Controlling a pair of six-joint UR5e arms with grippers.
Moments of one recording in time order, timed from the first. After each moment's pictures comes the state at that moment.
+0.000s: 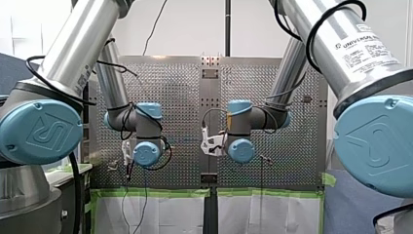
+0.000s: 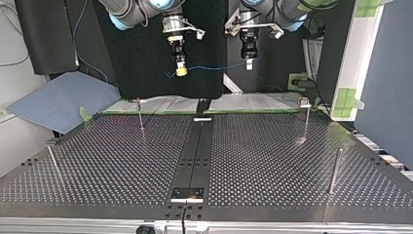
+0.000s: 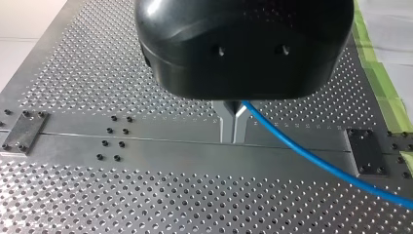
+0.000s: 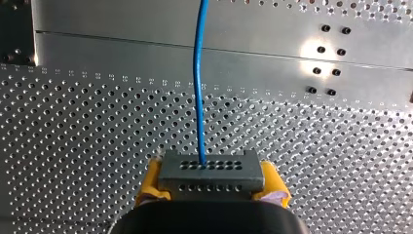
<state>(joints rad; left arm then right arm) -0.54 -1.99 -2.39 -1.89 -2.15 -1.63 2.37 -1.01 2.02 -1.03 1.83 1.47</state>
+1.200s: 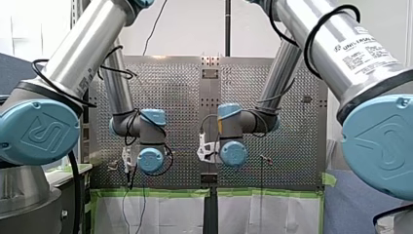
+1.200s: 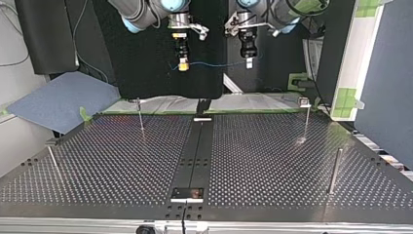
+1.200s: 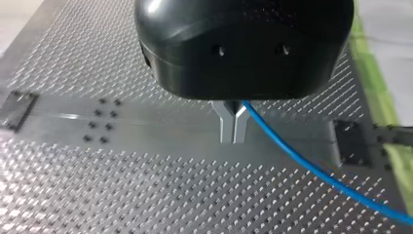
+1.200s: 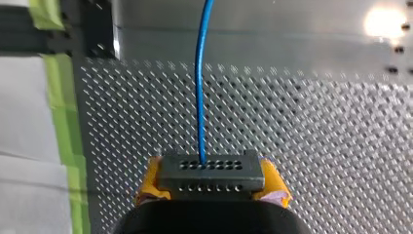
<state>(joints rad) -0.57 -2.06 -2.36 -1.89 -2.24 -1.68 2.42 -0.95 1.96 -0.86 1.98 1.61</state>
